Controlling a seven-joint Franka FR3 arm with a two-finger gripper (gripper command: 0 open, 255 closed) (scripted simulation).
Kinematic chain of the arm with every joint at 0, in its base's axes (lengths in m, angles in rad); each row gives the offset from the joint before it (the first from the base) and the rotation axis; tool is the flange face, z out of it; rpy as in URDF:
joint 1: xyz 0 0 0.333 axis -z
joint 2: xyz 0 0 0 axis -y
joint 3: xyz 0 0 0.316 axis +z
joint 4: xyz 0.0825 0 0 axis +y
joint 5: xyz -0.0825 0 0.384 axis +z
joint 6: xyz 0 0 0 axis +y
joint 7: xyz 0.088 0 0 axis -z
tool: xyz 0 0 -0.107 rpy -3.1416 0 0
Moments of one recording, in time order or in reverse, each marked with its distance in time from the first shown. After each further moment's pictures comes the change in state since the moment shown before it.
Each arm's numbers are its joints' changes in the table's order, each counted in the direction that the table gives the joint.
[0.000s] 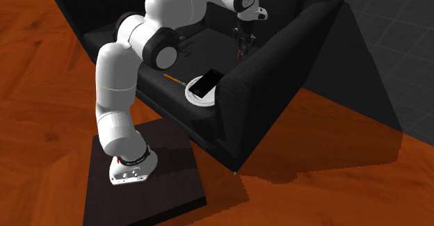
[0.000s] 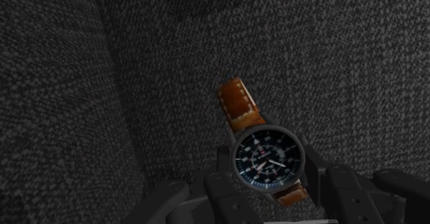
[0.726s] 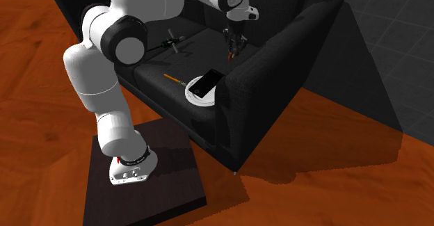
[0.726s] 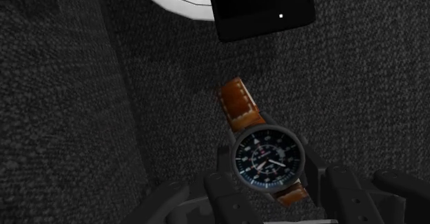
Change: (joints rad) arm 0.063 0.280 0.000 0.322 0.077 -0.051 -0.053
